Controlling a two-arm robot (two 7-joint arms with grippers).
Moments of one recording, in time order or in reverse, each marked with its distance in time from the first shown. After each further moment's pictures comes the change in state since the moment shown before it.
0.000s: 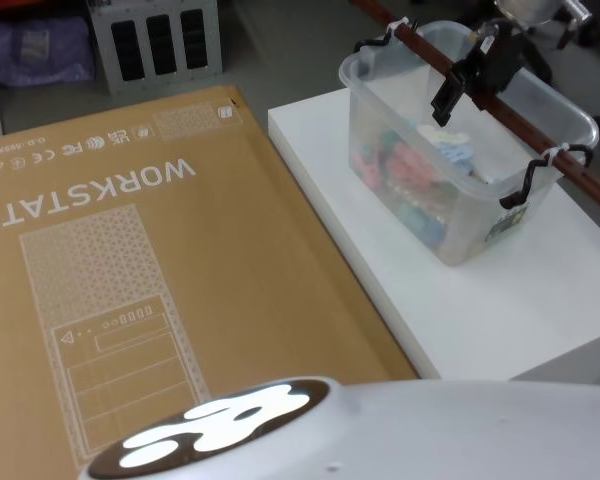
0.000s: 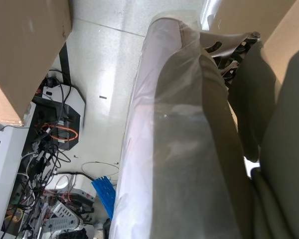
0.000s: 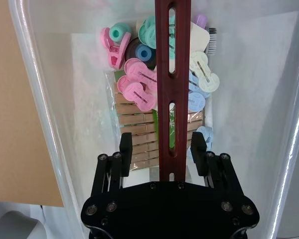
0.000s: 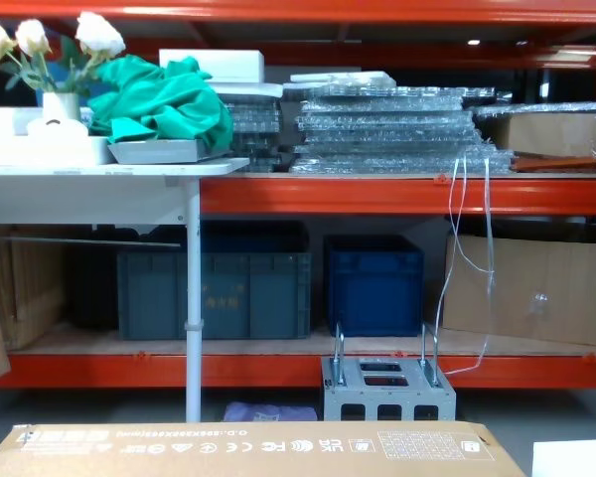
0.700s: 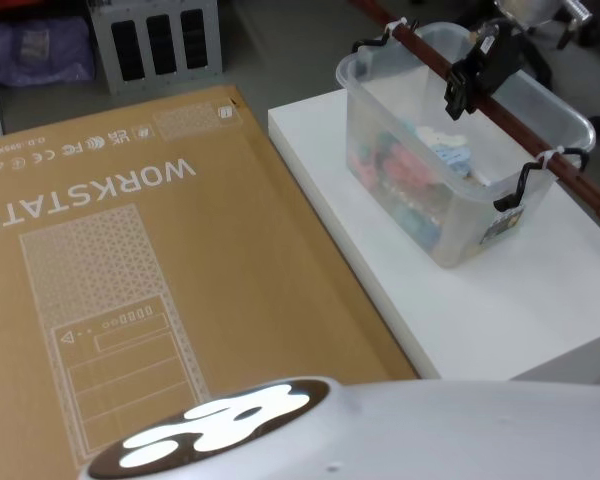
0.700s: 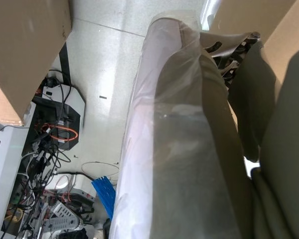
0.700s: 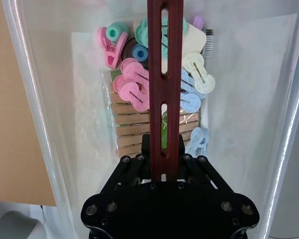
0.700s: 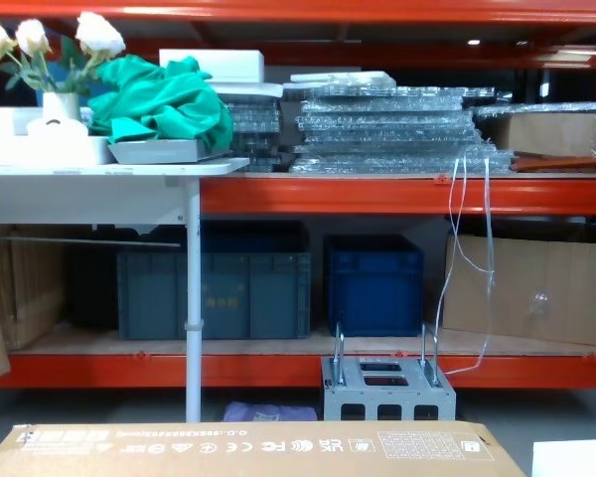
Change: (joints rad) left arm 0.000 0.000 0.000 0.000 0.000 0.000 0.000; right arm -0.001 0.001 0.001 -0.001 0.001 0.000 -0.001
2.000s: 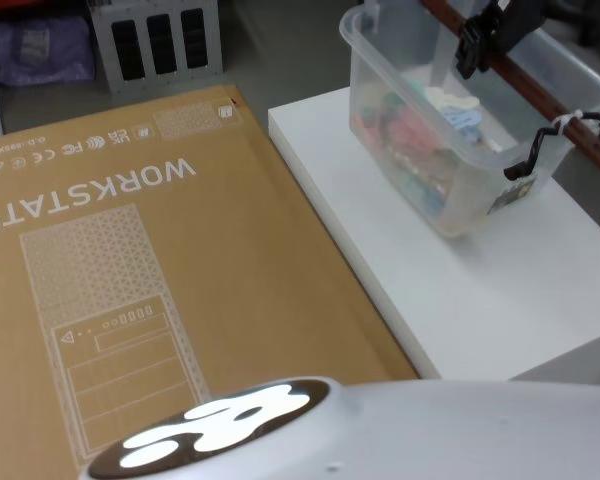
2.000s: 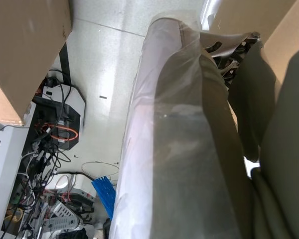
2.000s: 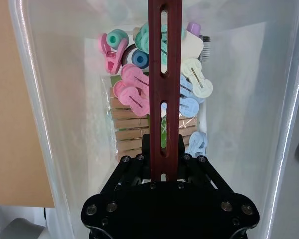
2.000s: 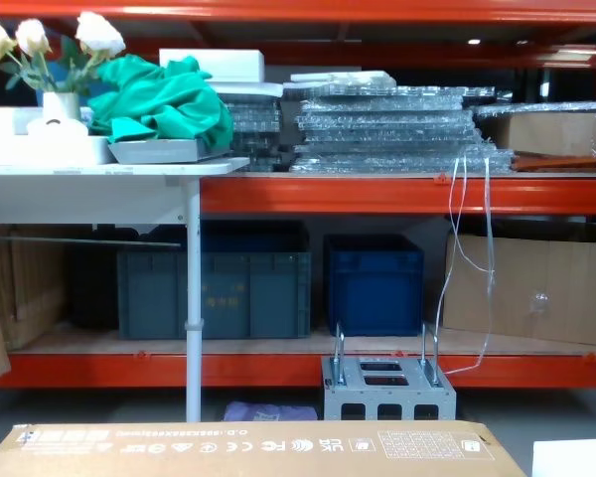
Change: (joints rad) left arm 0.000 0.000 0.000 0.000 0.000 0.000 0.000; right arm 0.026 0.103 0.041 -0.206 -0.004 0.124 0.012
